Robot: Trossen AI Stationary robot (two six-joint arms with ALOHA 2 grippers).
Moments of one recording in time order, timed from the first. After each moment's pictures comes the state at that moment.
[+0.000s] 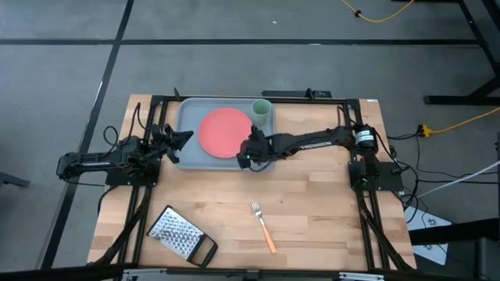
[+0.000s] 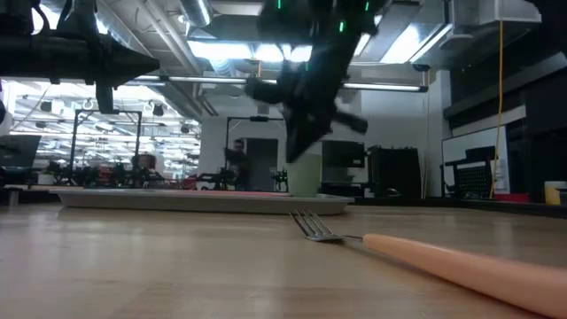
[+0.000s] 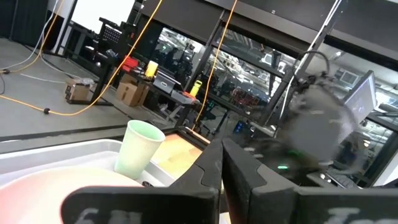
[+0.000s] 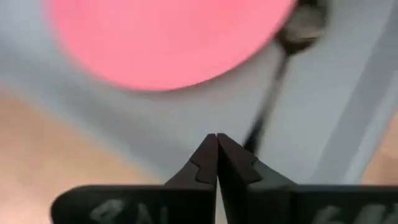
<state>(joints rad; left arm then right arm) 0.12 0.04 0.01 0.28 -0.35 -0.43 0.00 2.02 1.53 -0.69 0.33 1.06</state>
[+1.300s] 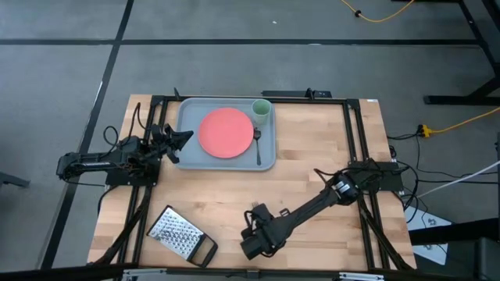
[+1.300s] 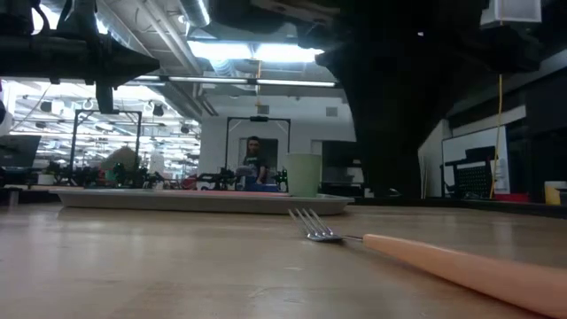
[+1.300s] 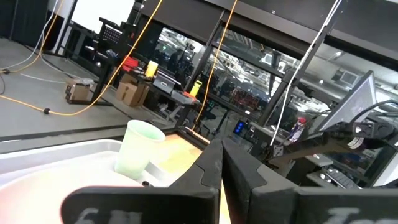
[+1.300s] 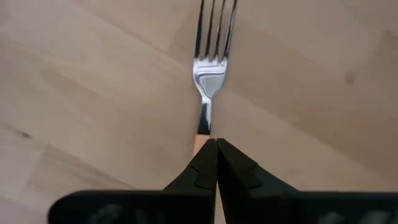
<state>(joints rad) 0.12 0.04 0.01 0.28 -0.35 -0.43 0.56 2.43 2.16 -1.33 0.26 1.65</state>
